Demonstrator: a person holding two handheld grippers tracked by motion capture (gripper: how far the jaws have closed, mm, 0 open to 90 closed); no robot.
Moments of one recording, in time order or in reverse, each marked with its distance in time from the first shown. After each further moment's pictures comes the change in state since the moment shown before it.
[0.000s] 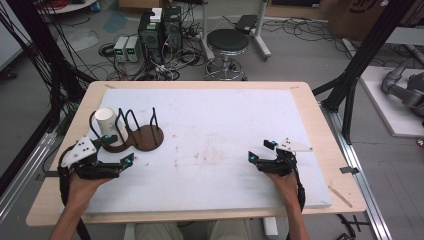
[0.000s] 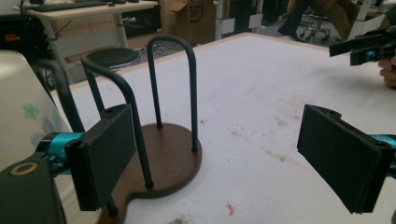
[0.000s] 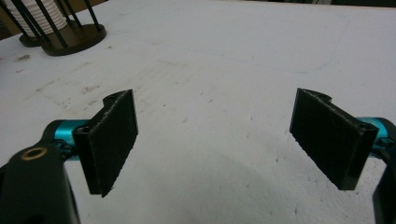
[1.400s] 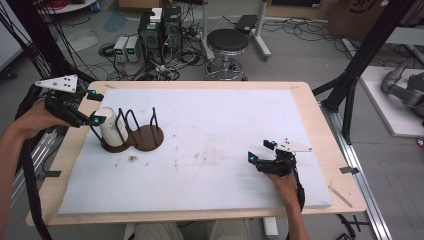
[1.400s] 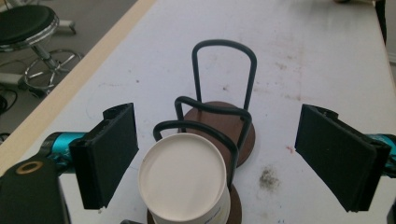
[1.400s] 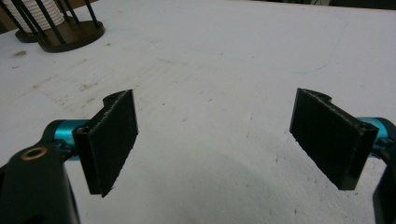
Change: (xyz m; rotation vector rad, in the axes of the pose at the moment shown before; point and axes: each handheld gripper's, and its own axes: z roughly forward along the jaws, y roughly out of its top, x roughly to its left) left arm 0.145 0.106 0.021 0.362 -0.388 0.215; right arm 0.002 0.000 0.001 0.002 -0.008 -0.019
